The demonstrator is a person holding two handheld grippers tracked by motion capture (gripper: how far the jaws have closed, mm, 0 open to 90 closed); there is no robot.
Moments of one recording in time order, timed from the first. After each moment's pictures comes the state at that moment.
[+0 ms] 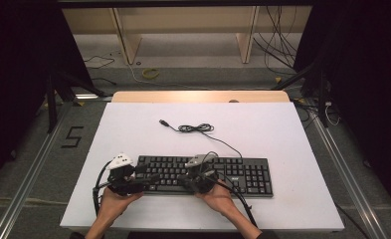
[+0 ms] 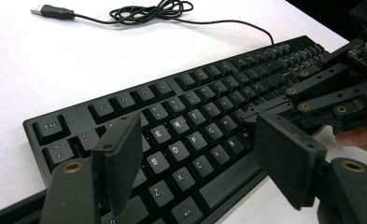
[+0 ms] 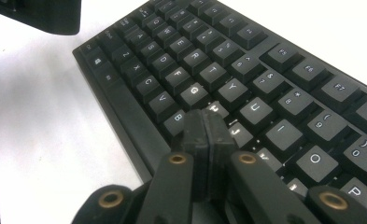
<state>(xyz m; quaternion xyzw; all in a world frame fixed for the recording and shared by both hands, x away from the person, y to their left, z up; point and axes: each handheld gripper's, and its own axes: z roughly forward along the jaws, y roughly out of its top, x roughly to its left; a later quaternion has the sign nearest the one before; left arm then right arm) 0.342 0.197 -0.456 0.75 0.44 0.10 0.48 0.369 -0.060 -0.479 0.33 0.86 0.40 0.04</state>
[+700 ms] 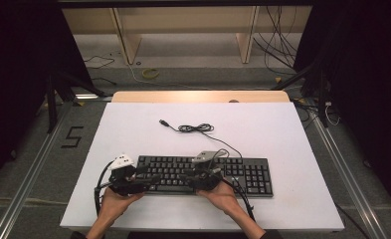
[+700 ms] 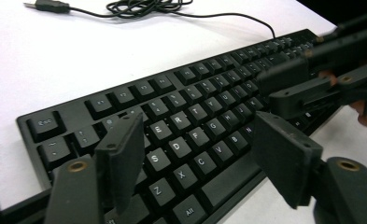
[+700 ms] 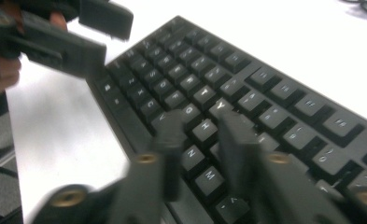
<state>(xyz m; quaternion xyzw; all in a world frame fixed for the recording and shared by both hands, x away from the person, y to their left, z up) 0.344 0.195 -0.462 0.76 0.43 0.10 0.48 0.371 -0.075 -0.466 0.34 0.83 0.44 0.04</state>
